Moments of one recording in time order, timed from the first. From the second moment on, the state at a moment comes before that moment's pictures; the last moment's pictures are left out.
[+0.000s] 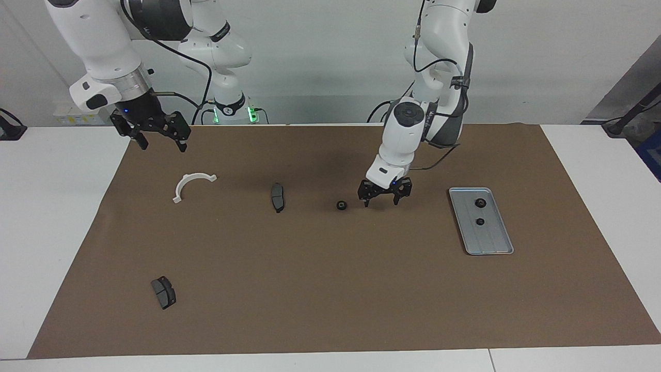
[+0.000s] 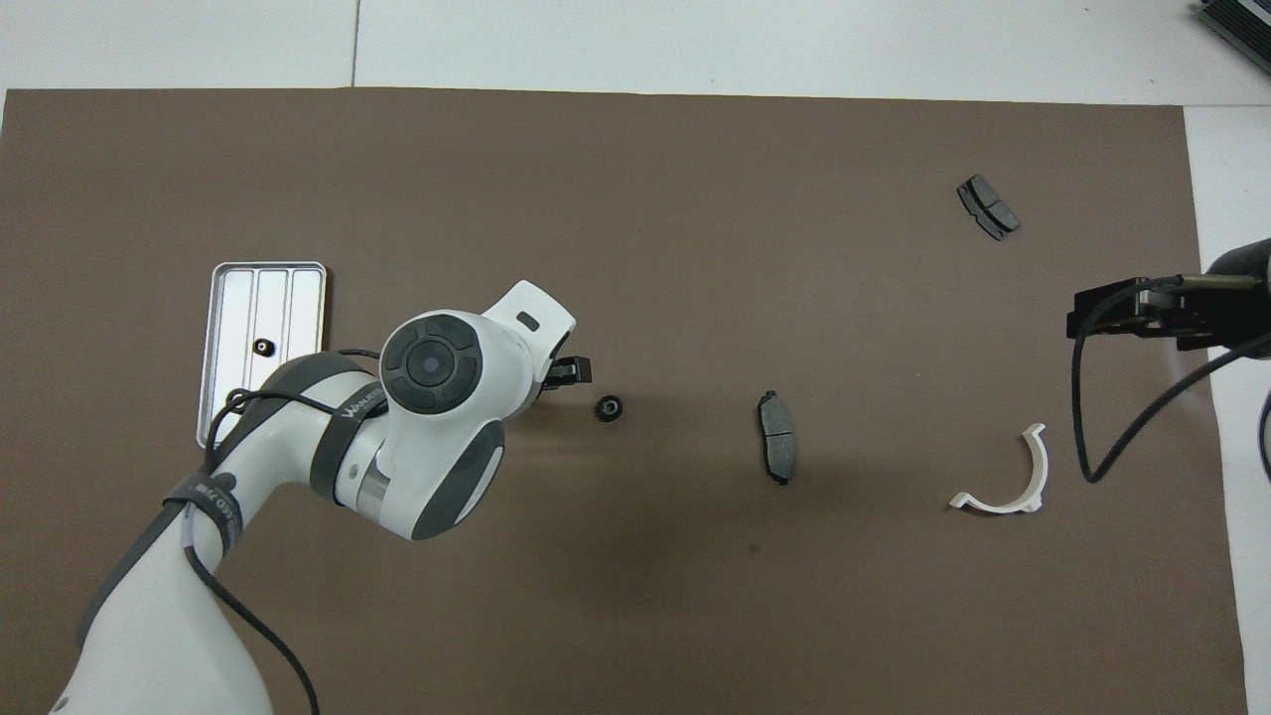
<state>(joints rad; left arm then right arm) -0.47 0.23 -0.10 -2.05 0.00 2.41 -0.61 0.06 -0.06 -0.06 -1.70 0.01 1.67 0.12</state>
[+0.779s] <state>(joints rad) -0.55 0.28 -0.10 -2.02 0.00 2.49 -0.62 0.07 -0.06 -0.05 -1.73 0.01 1.71 0.12</state>
